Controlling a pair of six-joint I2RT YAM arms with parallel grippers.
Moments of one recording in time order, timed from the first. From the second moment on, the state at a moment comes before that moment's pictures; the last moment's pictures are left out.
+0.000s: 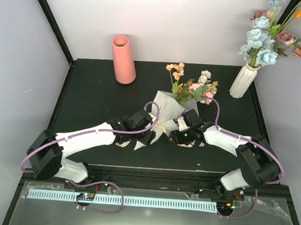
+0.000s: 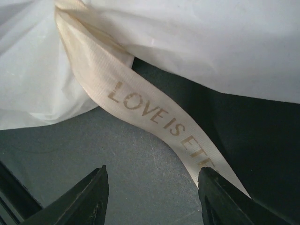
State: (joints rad) left arm -0.91 1.37 0.89 -0.47 -0.07 -0.35; right arm 0.58 1.46 0.71 -0.35 -0.39 0.35
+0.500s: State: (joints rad) left arm -0.85 1.38 0.75 -0.36 -0.04 -0.35; right arm 0.59 1.51 0.67 -0.23 -0.32 0.39
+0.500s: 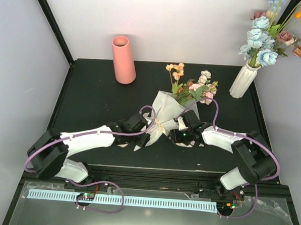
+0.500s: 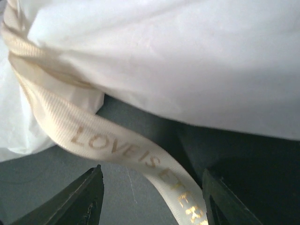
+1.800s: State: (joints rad) left arm -0.78 1.45 0.64 -0.11 0.01 -0.36; right arm 1.15 1.26 1.03 -0.35 -0.72 0.44
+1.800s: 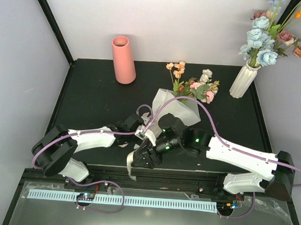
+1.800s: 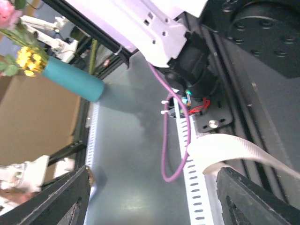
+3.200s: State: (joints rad) left arm -0.70 1.49 0.64 -0.10 0.09 -0.33; right arm 0.73 1.60 0.87 -0.10 -0.12 0.10
